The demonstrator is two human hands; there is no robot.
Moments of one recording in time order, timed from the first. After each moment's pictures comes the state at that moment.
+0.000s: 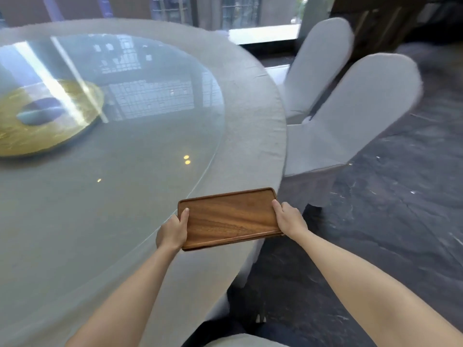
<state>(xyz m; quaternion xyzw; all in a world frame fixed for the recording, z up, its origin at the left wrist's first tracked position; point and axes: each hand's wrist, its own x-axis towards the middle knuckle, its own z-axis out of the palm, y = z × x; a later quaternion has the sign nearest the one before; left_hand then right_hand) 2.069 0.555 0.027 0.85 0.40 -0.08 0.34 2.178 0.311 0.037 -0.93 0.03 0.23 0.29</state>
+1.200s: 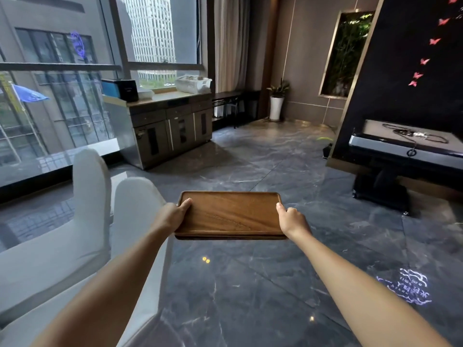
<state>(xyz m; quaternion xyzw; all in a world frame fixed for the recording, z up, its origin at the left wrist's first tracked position) 2.704 -0.095 0.174 0.92 0.01 -0.07 0.38 2.593 -0.349 0.189 -0.88 0.32 -0.06 0.35</state>
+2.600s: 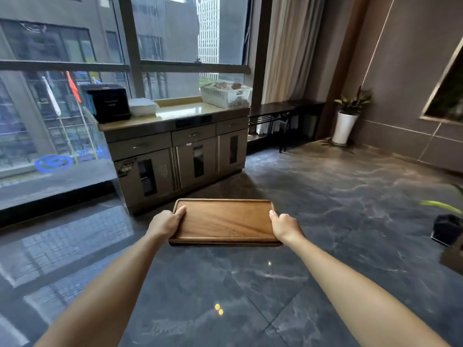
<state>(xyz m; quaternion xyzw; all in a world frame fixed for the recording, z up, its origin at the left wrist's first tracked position) 3.781 -0.458 0.168 0.92 0.15 -0.03 0.35 3.752 -0.730 0.184 -0.93 0.18 0.03 0.32</state>
